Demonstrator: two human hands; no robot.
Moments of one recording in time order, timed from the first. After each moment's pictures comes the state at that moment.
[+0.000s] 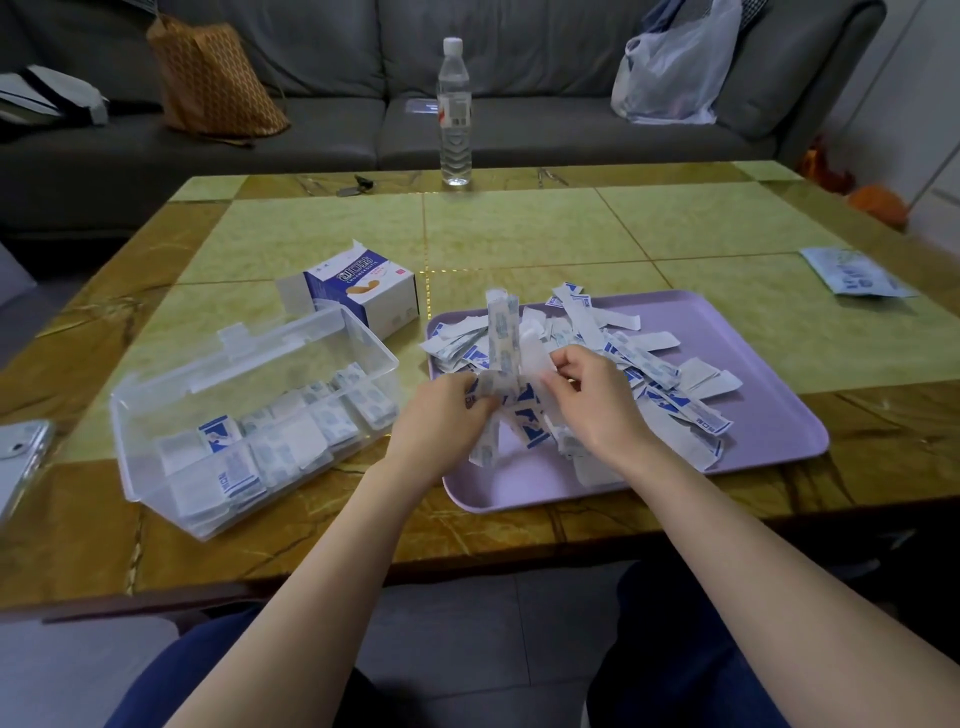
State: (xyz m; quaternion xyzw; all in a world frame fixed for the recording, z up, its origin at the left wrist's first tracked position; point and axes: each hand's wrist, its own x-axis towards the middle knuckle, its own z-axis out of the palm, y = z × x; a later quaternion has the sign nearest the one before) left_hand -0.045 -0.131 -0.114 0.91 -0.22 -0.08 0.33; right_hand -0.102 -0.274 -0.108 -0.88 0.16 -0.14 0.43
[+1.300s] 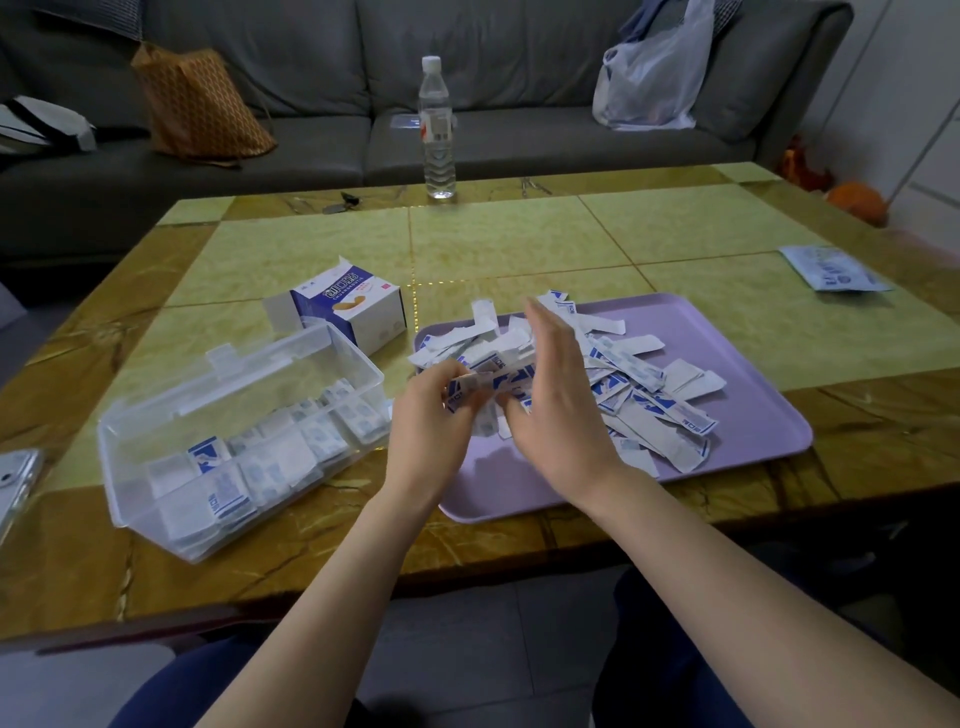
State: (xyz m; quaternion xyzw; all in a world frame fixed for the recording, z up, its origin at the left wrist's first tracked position) left_hand -0.062 -0.135 -0.111 0.83 -0.22 0.07 0.51; right_hand -0.108 -0.252 -0.113 -0.90 0.01 -0.32 0.29
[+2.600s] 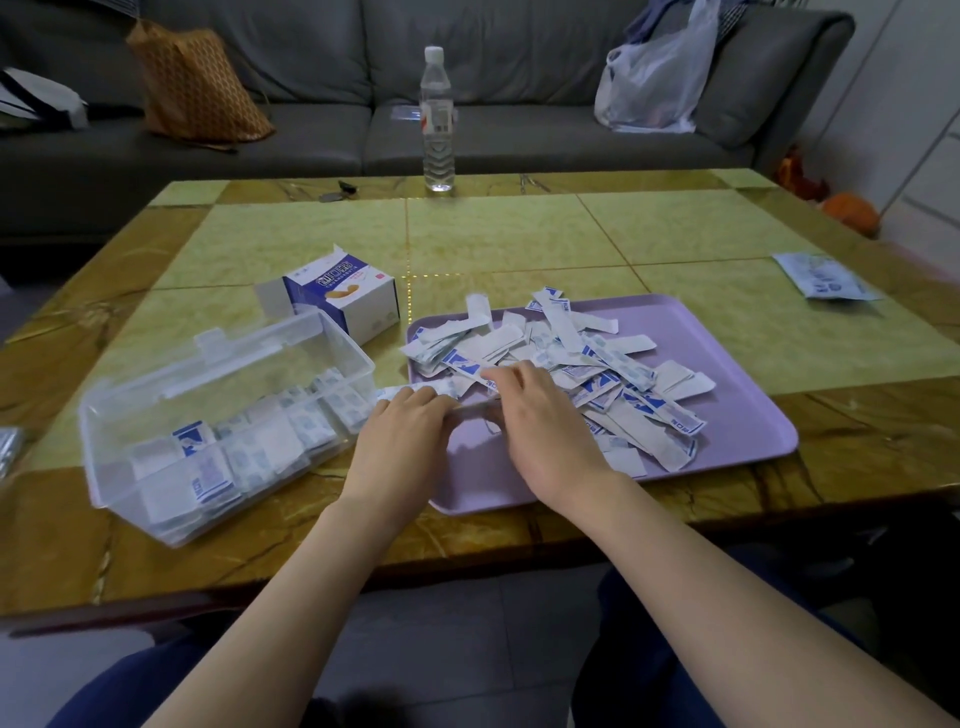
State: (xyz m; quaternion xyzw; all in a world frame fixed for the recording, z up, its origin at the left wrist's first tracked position) left_hand -0.064 -0.114 -0.128 0.92 -0.34 0.14 0.14; right_hand -0.113 -0.253 -0.117 -0.99 0.01 -0.12 0.11
